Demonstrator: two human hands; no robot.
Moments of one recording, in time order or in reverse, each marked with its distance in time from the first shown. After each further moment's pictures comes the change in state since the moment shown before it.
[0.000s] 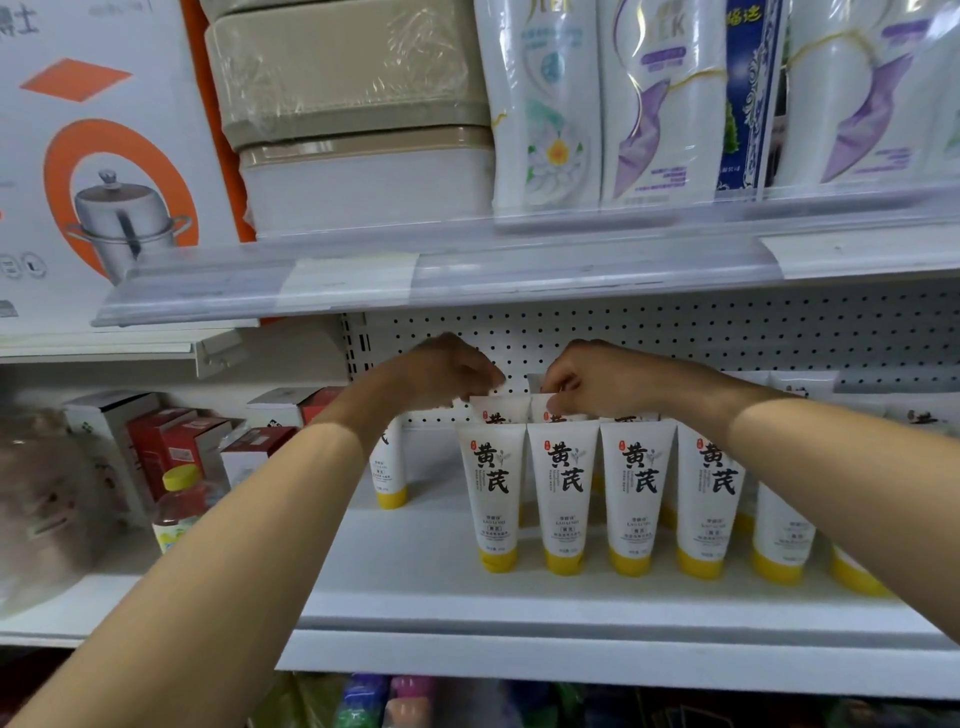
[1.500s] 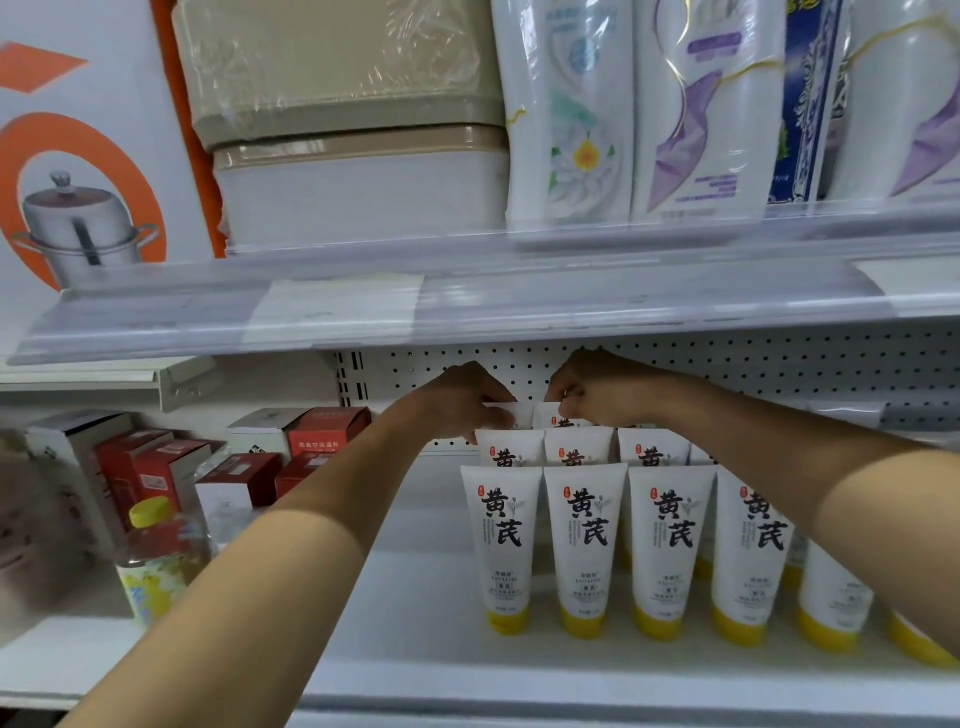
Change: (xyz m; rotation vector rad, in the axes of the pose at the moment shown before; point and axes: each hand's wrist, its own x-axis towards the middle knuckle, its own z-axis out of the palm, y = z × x) left_hand 0.059 -0.024 0.020 0.025 -0.007 0.035; right_hand 0.044 0.014 -0.002 -0.084 0.012 0.161
